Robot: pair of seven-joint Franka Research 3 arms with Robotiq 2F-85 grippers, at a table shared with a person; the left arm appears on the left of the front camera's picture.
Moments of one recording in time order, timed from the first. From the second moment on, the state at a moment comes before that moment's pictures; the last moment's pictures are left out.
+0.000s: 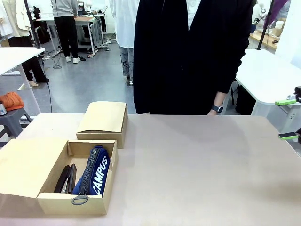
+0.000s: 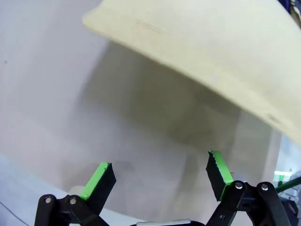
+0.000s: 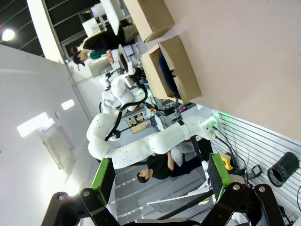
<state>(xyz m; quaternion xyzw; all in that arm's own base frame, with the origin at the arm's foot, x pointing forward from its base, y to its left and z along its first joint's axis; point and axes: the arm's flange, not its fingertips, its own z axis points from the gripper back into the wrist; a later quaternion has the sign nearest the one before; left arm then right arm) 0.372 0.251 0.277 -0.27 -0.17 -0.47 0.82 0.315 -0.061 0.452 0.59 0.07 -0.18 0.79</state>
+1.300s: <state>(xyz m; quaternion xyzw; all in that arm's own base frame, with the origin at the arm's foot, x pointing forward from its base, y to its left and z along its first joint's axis) 0.377 0.229 0.279 -0.35 -0.19 -0.47 0.78 0.315 -0.061 0.452 0.59 0.07 -0.18 0.79</state>
